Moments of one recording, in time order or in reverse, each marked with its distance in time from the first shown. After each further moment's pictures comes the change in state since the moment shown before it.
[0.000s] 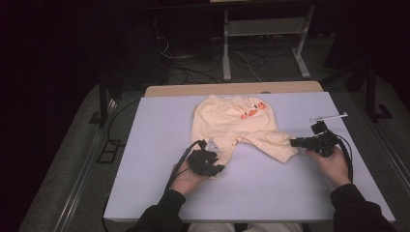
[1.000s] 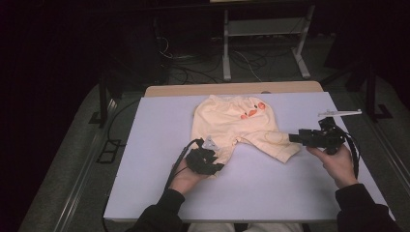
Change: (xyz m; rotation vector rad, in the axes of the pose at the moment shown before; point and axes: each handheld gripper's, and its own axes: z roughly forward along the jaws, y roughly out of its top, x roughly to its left) left arm 0.005 -0.001 -0.004 -0.028 -0.017 -0.030; right arm 0.028 0.010 -0.039 -0.145 0.076 -0.044
